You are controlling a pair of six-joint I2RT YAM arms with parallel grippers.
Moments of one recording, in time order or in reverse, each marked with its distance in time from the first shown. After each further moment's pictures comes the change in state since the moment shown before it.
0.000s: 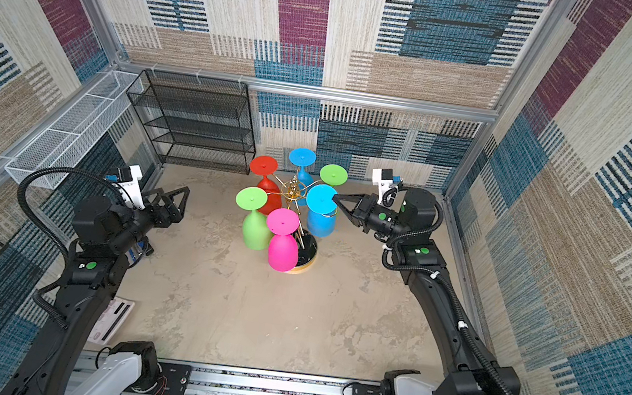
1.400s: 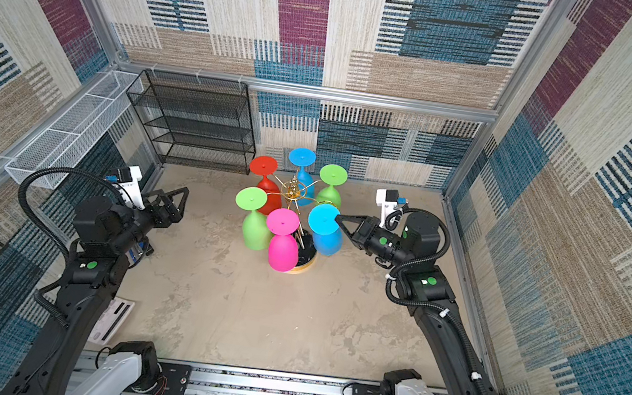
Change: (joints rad) left arm 0.004 0.006 0.004 -0.001 0.000 -0.029; right arm 0.014 -0.266 -0.158 -0.171 0.157 -0.079
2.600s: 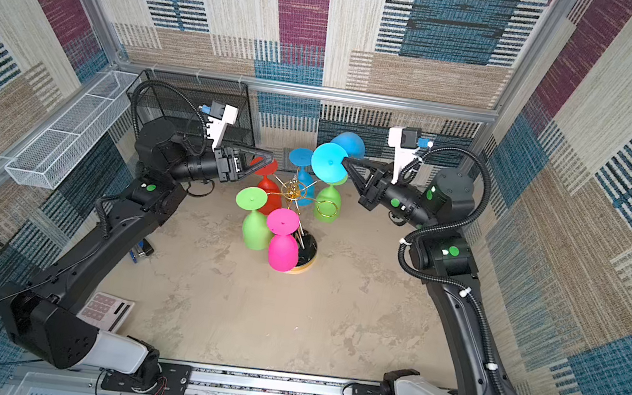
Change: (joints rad) left arm -0.454 0.575 0.685 0.217 0.610 -0.387; right arm 0.055 0.202 0.510 0.012 -0.008 -0.502
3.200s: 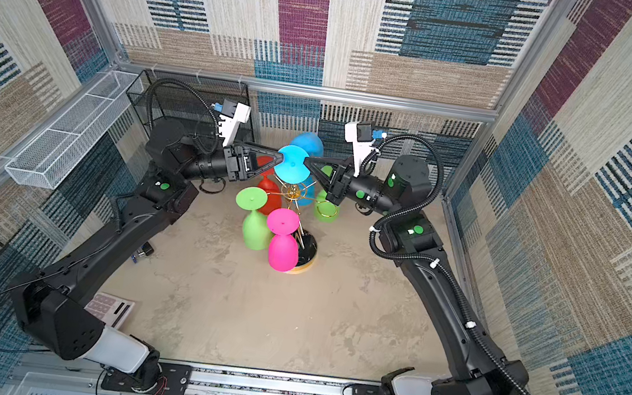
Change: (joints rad) left arm -0.053 0.047 0.023 0.103 0.023 -0.066; right arm 0.167 0.147 0.045 0.097 -0.014 -0.006
